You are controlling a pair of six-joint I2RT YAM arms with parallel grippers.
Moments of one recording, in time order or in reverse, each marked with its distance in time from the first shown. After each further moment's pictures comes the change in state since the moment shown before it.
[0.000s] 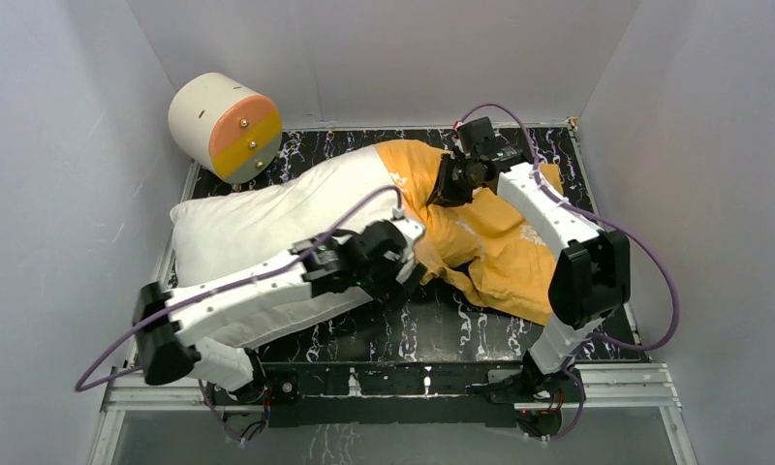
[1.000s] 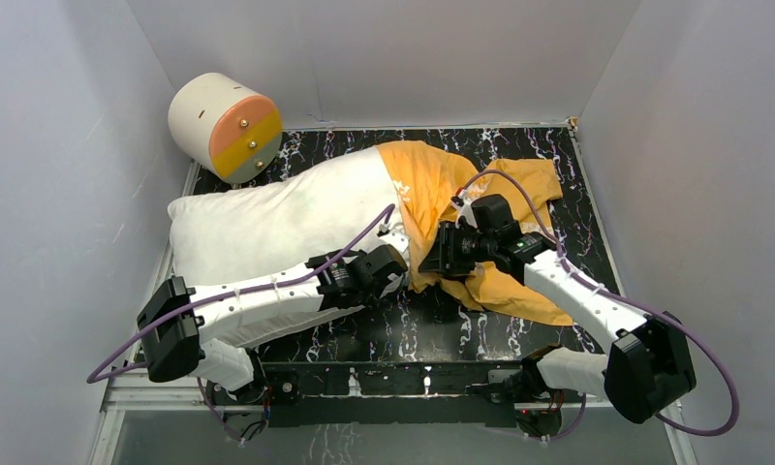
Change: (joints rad) left arm -0.034 0.117 -0.239 0.122 -0.301 -0.097; right arm 0.121 -0.515 -0.706 0.322 -0.122 0.027
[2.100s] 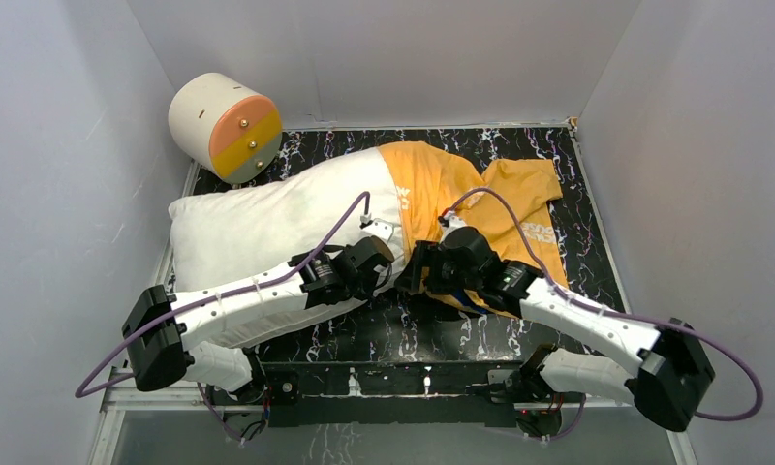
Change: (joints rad) left arm 0.054 -0.071 -0.032 0.024 0.045 -0.096; right arm 0.334 -0.050 -0.119 0.216 0.320 0.220
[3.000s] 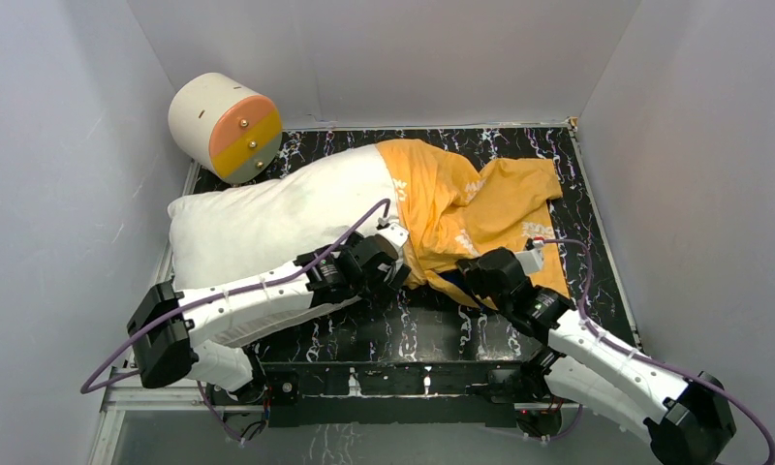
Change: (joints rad) left arm 0.005 0.003 -0.001 0.068 0.041 0.208; right arm -0.075 -0.364 -0.234 -0.131 0.611 0.681
